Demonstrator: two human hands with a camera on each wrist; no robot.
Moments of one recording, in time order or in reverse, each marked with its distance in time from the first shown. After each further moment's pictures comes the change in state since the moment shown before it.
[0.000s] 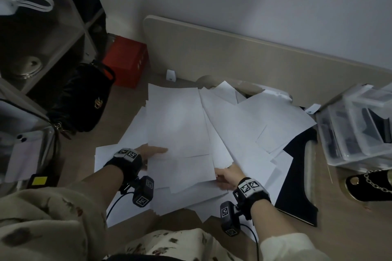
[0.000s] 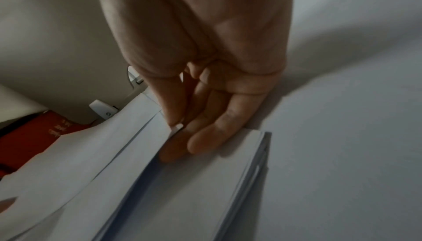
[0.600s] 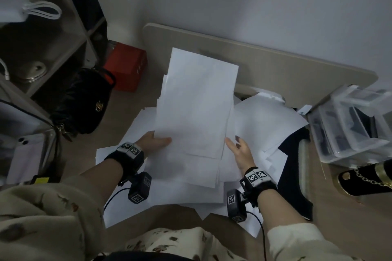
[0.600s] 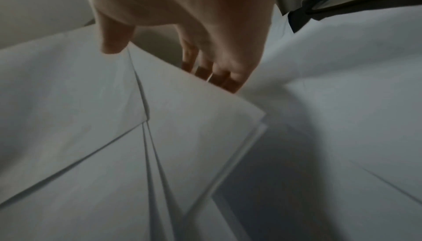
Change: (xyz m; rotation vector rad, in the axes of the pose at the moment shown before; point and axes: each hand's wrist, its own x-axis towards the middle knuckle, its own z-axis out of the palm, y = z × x) left_hand -0.045 0.028 0.008 -0.082 0.005 0.456; right_hand -0.028 -0.033 -0.024 0.162 0.224 -0.464
